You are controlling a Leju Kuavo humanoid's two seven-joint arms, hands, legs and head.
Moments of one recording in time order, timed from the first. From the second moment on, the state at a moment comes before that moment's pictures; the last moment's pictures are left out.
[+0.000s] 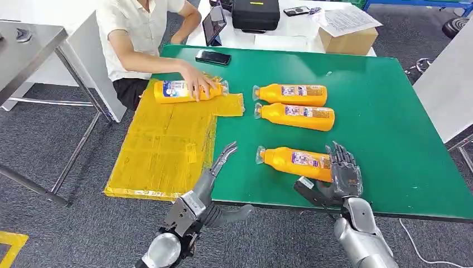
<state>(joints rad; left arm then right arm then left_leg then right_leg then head) -0.11 -0.17 -0.57 -1.38 0.06 0.16 -0.38 -0.37 -0.13 0.12 -0.66 1.24 -0.68 -0.26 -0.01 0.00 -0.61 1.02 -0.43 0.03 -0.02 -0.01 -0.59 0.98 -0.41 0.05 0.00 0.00</state>
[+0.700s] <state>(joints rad) -0.12 -0.17 -0.57 -1.38 0.06 0.16 -0.33 -0.51 -0.18 0.19 -0.54 1.13 -0.26 -0.10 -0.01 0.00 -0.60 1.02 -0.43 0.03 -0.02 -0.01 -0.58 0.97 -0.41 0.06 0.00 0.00</state>
